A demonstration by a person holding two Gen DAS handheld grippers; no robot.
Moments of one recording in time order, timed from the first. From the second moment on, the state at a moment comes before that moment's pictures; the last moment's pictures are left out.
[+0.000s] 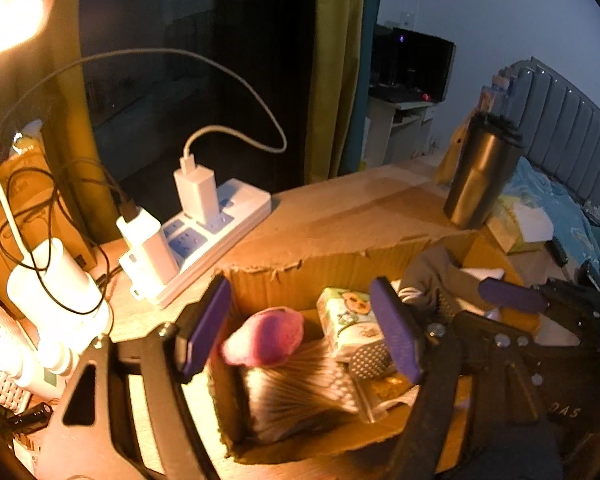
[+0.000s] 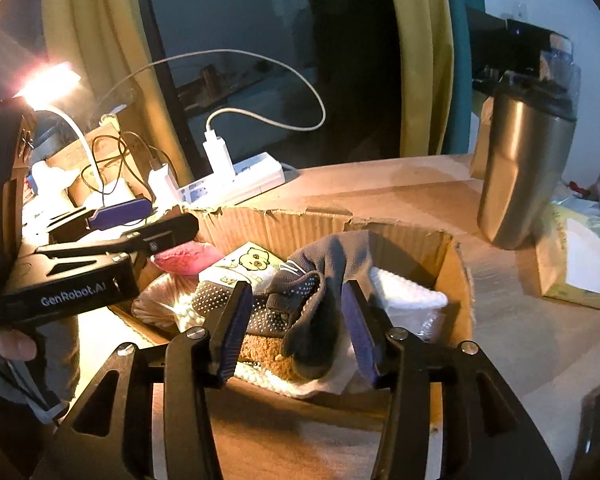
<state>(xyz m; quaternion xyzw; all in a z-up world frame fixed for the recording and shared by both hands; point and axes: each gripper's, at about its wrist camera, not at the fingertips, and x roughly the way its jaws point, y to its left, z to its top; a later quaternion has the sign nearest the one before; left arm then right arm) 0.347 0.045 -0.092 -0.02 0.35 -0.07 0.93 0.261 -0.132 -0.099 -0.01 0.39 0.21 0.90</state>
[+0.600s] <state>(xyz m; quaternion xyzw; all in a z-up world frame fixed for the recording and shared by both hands) 0.297 0.035 -0.021 -0.02 0.28 -0.11 0.95 0.216 -0.144 -0.044 -0.03 0.34 0.15 0.93</state>
